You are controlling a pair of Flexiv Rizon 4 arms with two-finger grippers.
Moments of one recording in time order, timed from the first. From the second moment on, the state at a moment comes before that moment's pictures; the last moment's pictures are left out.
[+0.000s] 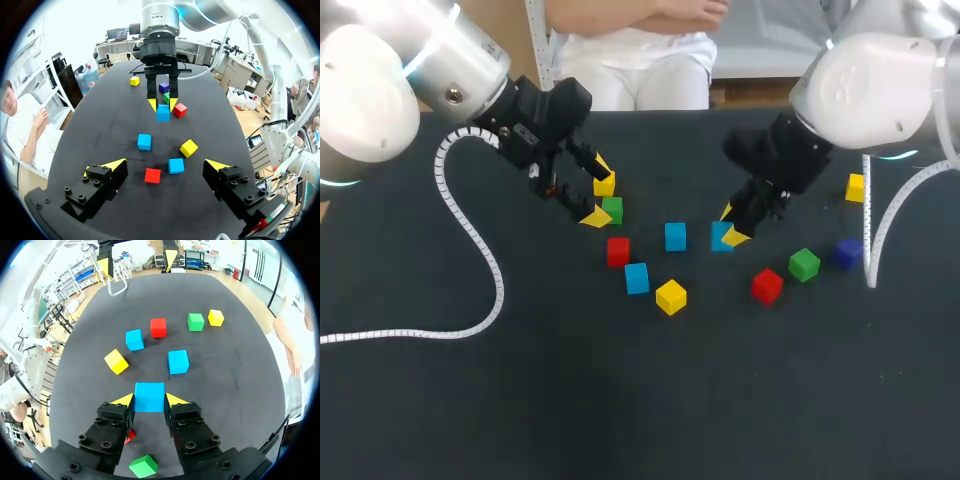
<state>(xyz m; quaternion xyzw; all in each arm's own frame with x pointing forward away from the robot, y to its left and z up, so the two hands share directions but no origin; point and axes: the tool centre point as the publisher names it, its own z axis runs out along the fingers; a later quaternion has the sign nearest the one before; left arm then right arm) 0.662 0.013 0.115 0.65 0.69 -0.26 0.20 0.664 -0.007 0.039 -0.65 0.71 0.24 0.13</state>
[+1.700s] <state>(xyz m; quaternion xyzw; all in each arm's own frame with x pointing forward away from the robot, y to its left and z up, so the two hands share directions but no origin) 0.662 0.013 0.115 0.65 0.69 -0.26 0.20 0.679 0.010 0.010 -0.69 0.68 0.22 0.13</state>
